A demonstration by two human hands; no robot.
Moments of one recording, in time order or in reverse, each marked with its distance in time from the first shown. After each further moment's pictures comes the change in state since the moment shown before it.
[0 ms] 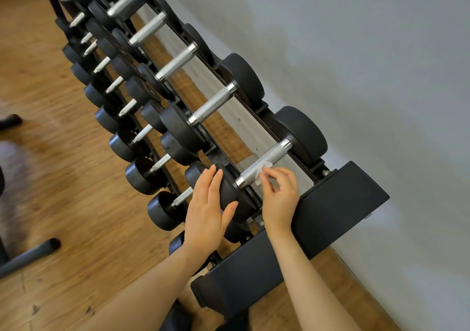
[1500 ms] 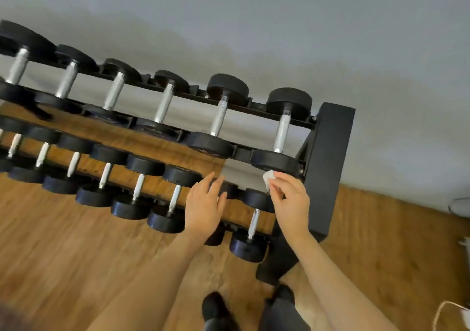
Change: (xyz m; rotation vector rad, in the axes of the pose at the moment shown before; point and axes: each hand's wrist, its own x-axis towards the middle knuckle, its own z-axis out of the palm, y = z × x) left_hand 0.070 -0.161 -0.156 0.138 -0.378 0.520; right_hand -0.147 -0.149 0.106 -0.456 0.415 0.051
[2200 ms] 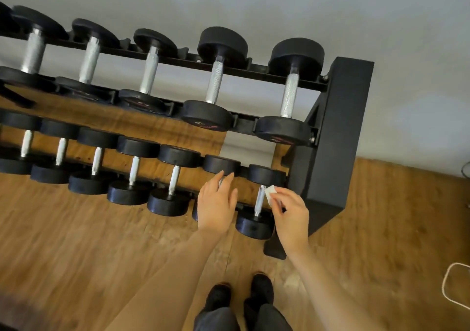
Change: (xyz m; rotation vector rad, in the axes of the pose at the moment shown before) left_hand -0.032 -0.016 0.067 -0.107 -0.095 -0.058; right_hand -0.096 0.043 0.046 -0.006 -0.104 0.273
